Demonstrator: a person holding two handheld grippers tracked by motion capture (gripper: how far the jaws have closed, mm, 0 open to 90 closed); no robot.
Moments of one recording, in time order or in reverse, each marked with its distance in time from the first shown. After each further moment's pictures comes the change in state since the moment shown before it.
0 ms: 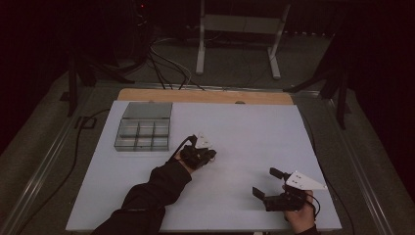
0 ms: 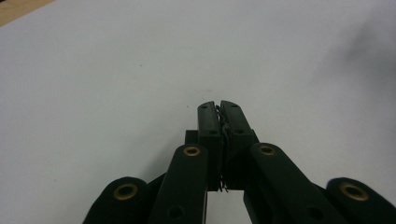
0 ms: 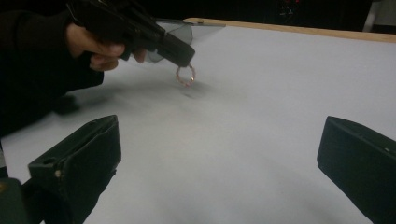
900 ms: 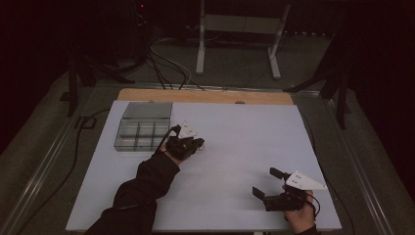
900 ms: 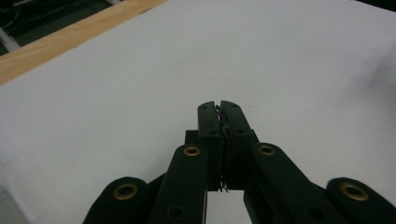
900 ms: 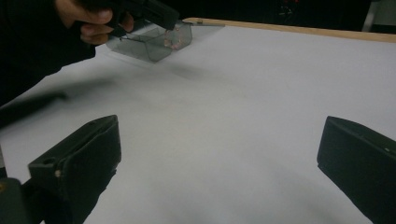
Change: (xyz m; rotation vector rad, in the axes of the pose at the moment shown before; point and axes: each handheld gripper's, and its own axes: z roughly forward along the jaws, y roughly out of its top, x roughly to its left) left arm 0.032 0.003 -0.037 -0.064 0.071 -0.044; right arm 0.000 0.000 0.000 0.000 -0.003 0.000
